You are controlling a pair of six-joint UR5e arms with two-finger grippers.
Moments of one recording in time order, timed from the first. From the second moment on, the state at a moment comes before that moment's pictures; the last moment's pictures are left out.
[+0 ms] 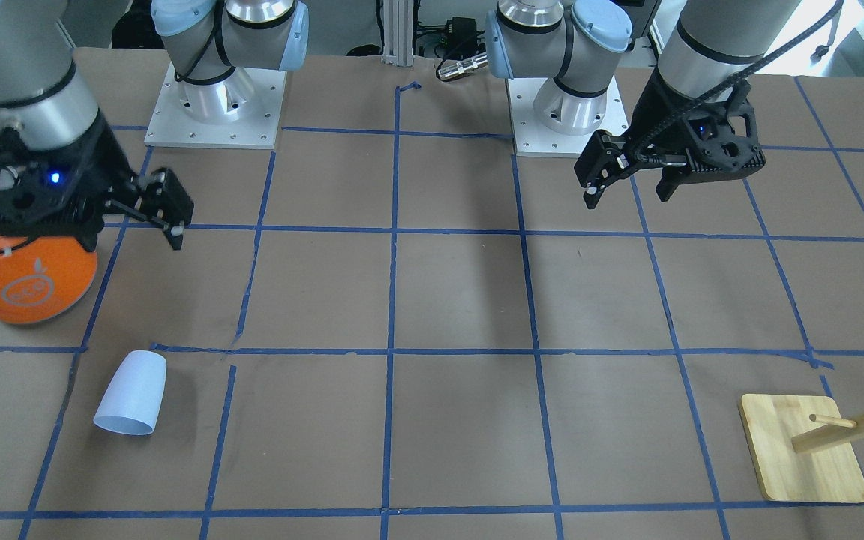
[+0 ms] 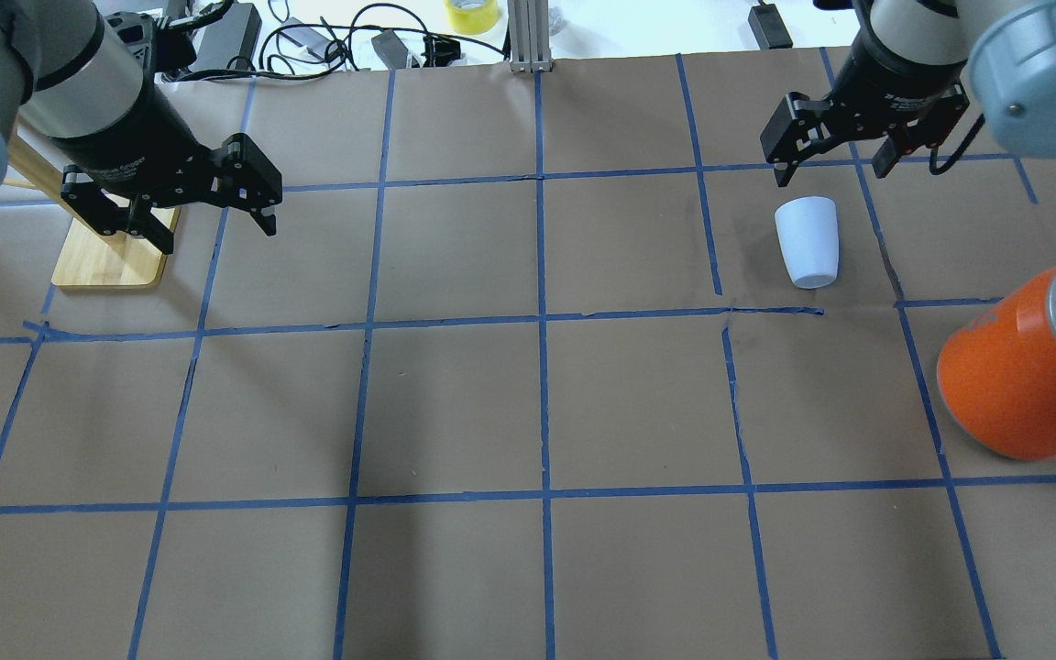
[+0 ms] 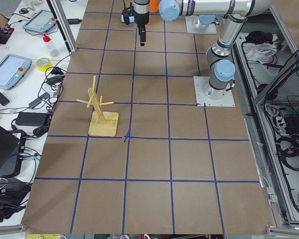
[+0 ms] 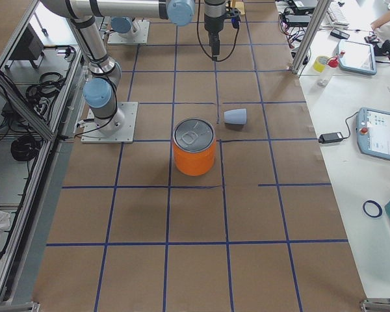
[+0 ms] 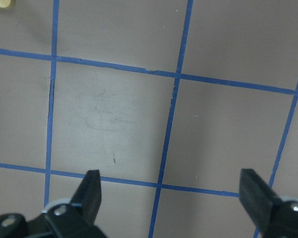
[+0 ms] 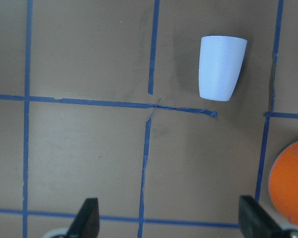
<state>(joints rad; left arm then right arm) -1.50 -1.53 -1.63 -1.53 1.57 -0.09 1.48 -1.44 1.58 -1.80 -1.57 -0.12</state>
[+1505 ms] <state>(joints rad) -1.50 -1.53 -1.63 -1.53 1.56 -0.09 1.39 -1.01 1.62 -2.22 -1.62 -0.12</state>
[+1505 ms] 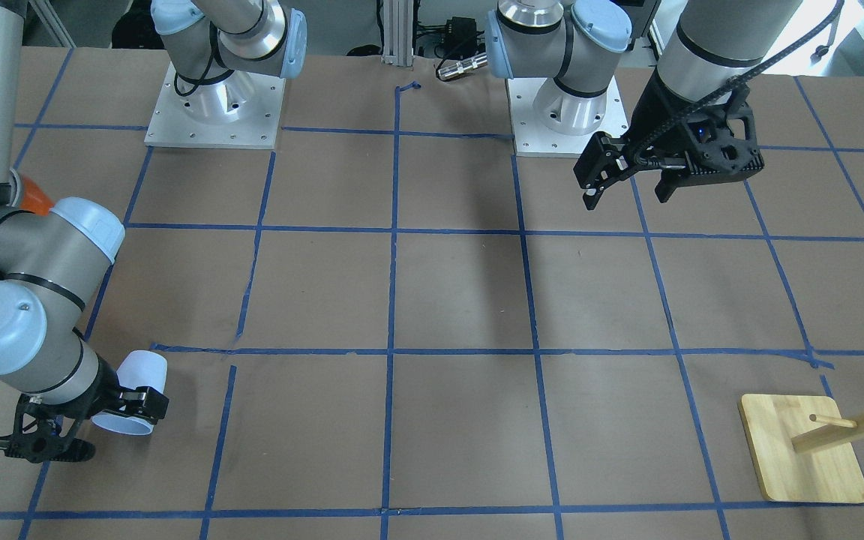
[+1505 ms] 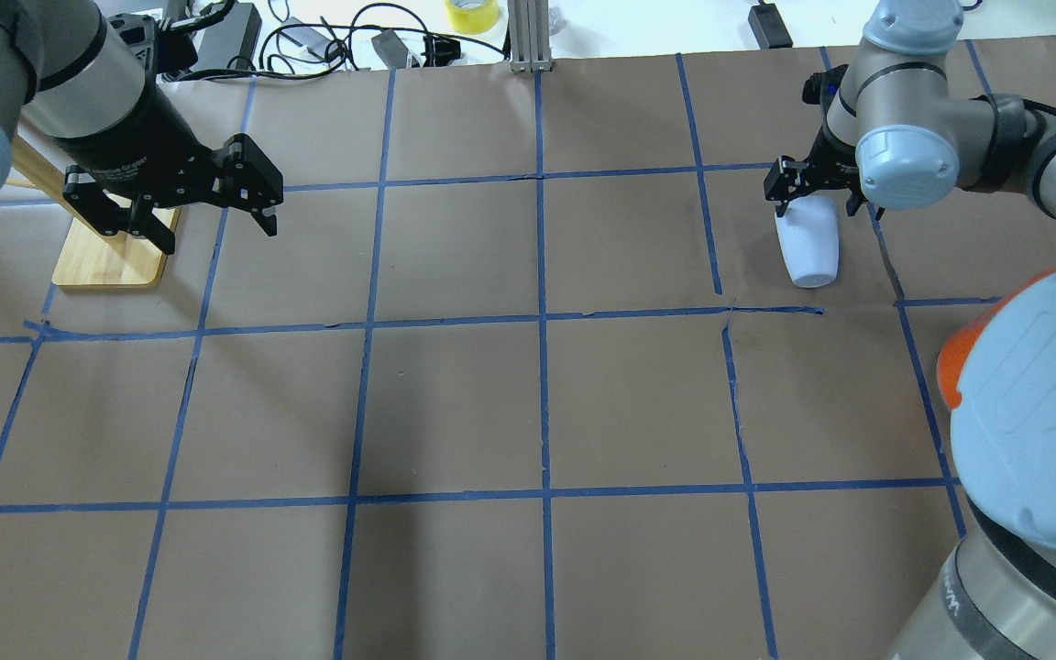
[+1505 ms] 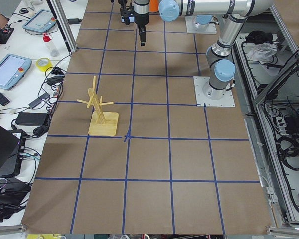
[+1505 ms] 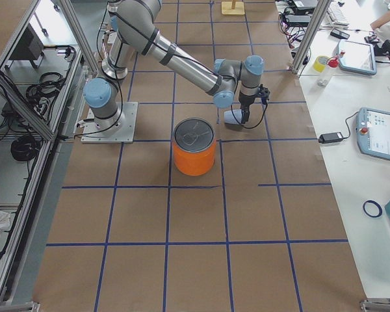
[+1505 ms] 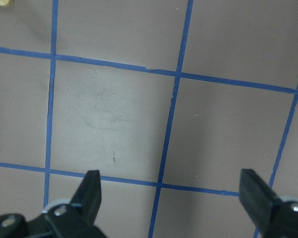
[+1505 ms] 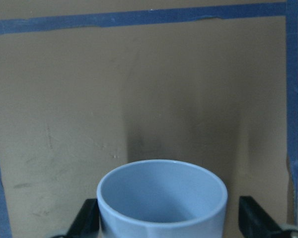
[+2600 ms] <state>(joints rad) -1.50 -1.53 -1.63 -1.52 1.56 -0.08 1.59 -1.13 1.60 -2.16 -1.59 -0.20</state>
